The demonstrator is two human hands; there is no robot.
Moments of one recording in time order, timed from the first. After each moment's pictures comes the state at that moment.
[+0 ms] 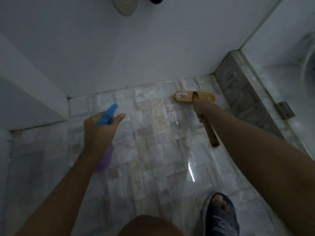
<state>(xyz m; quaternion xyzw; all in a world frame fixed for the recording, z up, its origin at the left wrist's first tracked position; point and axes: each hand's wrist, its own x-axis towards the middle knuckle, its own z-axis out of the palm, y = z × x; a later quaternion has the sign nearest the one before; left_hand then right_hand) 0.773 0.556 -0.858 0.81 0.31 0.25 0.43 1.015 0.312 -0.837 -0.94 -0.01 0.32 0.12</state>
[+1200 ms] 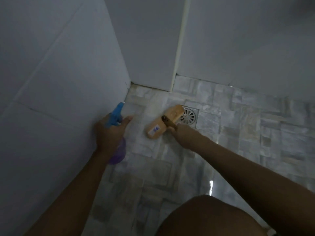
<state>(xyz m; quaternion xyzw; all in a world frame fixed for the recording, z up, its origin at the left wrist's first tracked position) 0.493 0.673 -0.870 0.70 0.52 0.36 0.34 0.715 0.541 -0.863 -0.79 -0.46 0.40 0.03</state>
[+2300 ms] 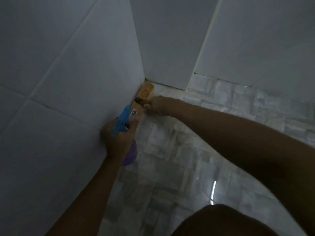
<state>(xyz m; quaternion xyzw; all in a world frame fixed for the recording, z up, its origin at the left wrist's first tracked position) 0.481 0.662 -0.871 0.74 0.51 0.39 0.21 0.680 0.705 -0.873 -0.72 -0.57 0.39 -0.02</state>
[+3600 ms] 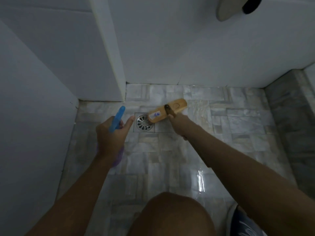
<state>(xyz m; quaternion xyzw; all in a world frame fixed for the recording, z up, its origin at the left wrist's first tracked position) 0.635 0.624 -0.874 0.81 0.37 0.32 0.32 0.826 0.480 -0.833 -0.89 -0.14 0.38 0.20</state>
